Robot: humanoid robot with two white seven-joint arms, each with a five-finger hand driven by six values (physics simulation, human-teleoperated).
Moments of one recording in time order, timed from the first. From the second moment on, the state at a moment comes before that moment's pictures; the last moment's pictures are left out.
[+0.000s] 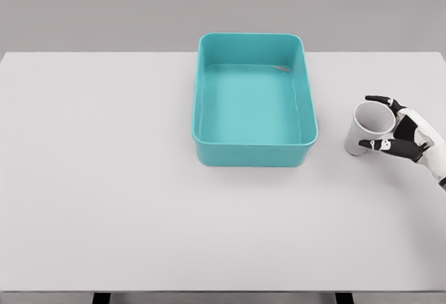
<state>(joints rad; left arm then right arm) -0.06 0.00 -0.14 -0.06 0.04 0.02 -0.16 -0.11 -0.55 -0.01 -1.26 -0.53 -0.18 0.61</state>
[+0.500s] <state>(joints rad) -0.06 0.00 -0.14 -0.06 0.04 0.02 -0.16 -0.16 -0.55 -0.06 -1.40 -0.53 -0.16 0.61</state>
